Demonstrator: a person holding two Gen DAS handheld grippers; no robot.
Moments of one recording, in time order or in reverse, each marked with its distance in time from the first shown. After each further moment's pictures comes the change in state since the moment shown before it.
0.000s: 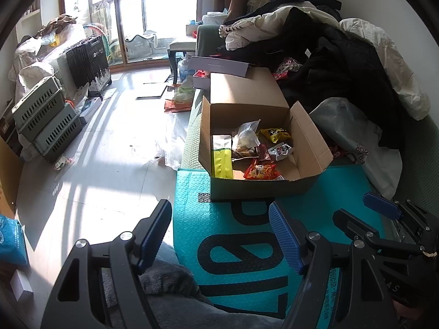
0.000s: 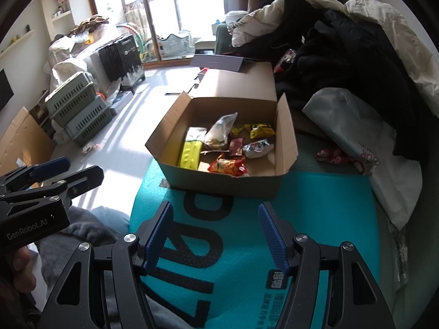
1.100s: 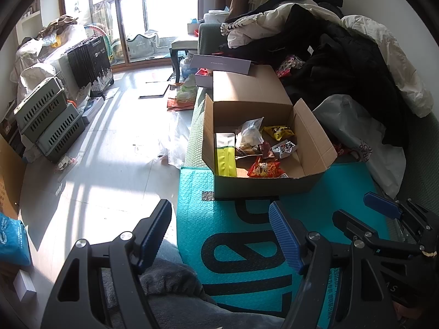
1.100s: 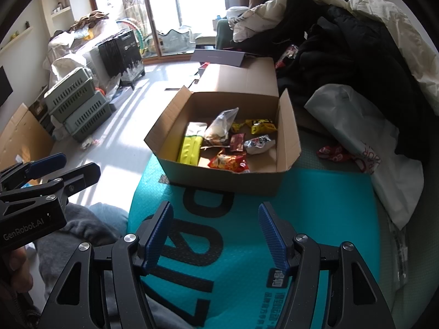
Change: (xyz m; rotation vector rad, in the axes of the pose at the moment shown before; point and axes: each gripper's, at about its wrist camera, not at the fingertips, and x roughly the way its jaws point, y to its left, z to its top) left arm 0.002 0.003 -0.002 0.003 0.008 0.015; right arm 0.005 -0.001 0.000 -0.007 0.018 -0.009
